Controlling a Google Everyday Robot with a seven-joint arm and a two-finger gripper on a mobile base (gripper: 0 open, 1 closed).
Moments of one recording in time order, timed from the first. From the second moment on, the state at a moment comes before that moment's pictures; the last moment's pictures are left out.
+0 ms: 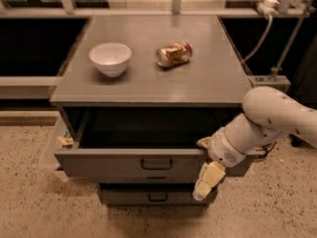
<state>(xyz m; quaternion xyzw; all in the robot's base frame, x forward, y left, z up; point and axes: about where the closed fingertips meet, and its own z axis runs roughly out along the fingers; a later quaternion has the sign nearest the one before) 0.448 -0.116 0.676 -0.58 0.76 0.25 0.15</state>
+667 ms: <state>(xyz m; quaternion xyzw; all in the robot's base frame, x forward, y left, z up) 0.407 -0.117 0.685 -0.59 0.75 0.26 0.13</state>
